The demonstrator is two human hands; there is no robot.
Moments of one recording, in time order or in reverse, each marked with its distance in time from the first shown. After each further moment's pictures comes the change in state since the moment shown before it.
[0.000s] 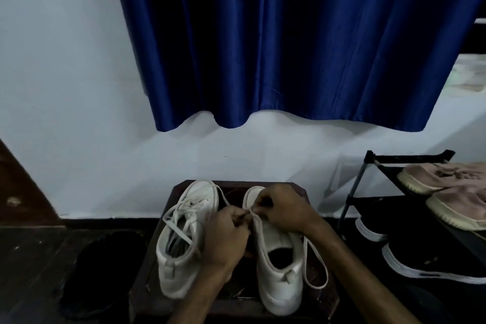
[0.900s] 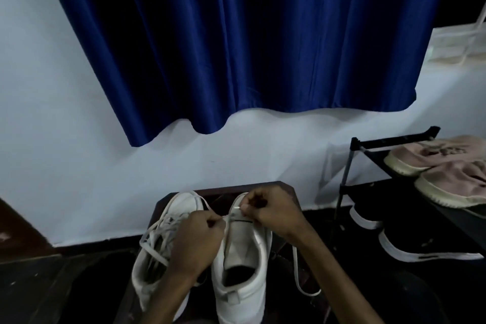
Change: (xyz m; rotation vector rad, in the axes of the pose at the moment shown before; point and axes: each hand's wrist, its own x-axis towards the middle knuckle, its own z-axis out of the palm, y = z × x) left_hand 0.009 0.031 -0.019 0.488 -0.006 0.102; right_hand -0.012 0.016 0.010 0.630 0.190 0.175
